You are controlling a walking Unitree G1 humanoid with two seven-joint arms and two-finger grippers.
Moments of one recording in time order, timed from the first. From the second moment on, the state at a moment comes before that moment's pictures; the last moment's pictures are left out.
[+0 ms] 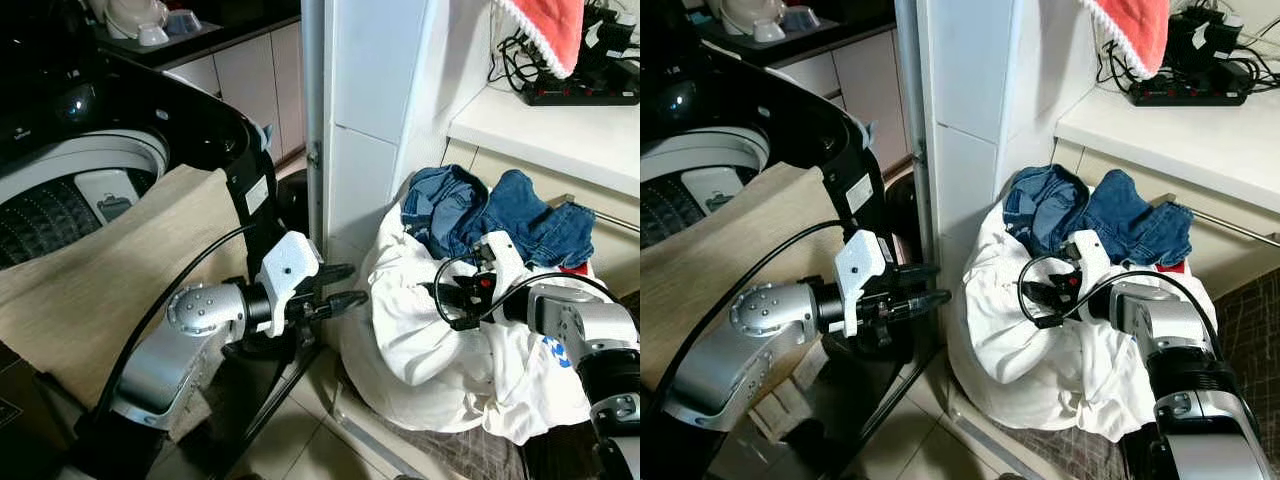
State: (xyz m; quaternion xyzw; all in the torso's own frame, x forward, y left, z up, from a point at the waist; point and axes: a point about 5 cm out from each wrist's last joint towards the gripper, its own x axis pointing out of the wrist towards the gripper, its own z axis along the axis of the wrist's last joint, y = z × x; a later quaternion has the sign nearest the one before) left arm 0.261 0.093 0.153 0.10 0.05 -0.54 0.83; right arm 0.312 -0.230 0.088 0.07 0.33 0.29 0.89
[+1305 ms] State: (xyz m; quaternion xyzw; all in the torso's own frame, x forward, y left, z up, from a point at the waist) left arm 0.291 0.082 0.199 0.08 -0.08 -0.45 0.89; right arm 0.292 -0.221 0.212 0.06 0.12 0.34 0.93
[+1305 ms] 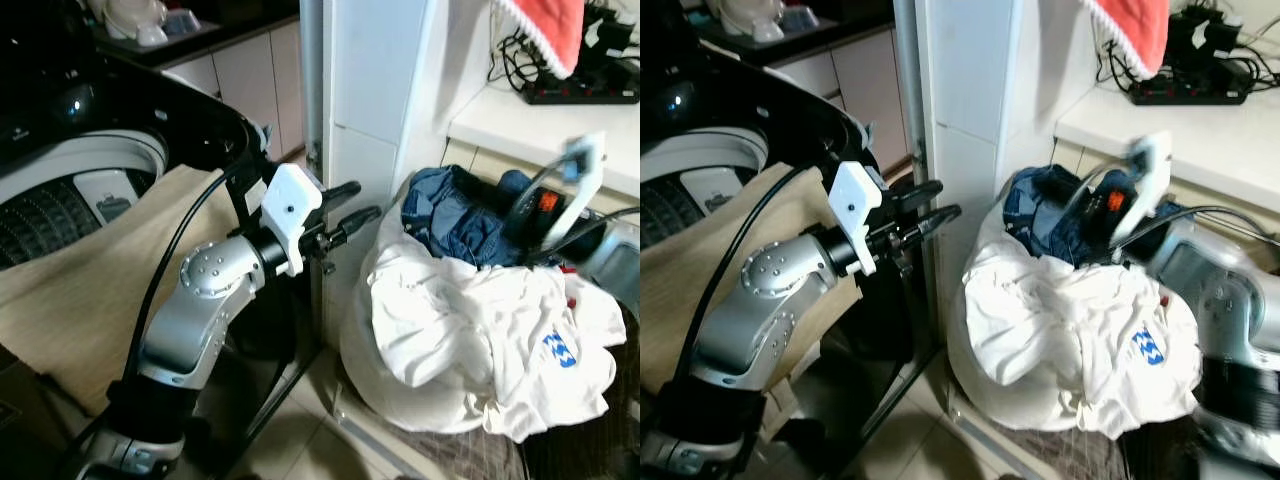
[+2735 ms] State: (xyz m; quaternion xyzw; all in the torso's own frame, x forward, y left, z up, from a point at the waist) left arm 0.290 0.100 0.151 0.17 0.05 -0.43 0.88; right arm 0.322 -0.234 0.150 0.04 0.29 0.16 0.94
